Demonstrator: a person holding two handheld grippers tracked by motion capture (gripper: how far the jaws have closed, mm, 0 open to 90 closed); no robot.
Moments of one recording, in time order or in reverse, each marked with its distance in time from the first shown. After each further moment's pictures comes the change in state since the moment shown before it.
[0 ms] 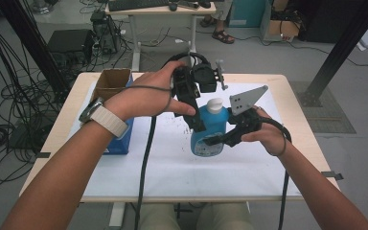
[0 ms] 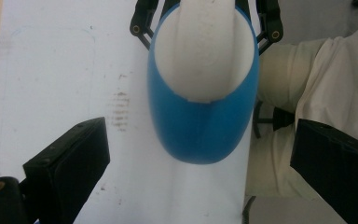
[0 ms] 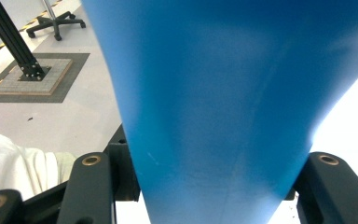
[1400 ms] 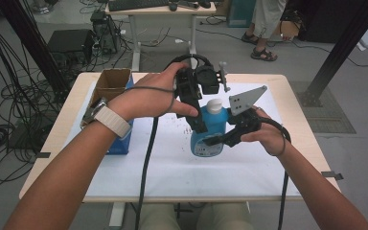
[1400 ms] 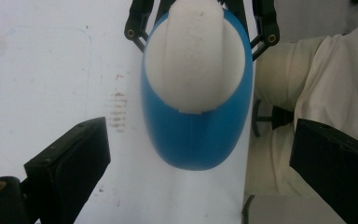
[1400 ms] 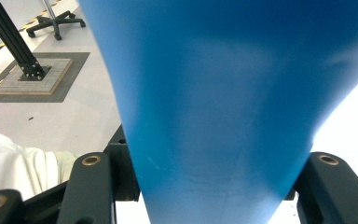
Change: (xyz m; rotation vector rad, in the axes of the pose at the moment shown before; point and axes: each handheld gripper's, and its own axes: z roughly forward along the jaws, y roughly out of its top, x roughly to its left) left arm -0.001 0.004 0.004 0.008 -0.003 0.007; right arm -0.001 -0.002 0.002 0.003 0.001 0.003
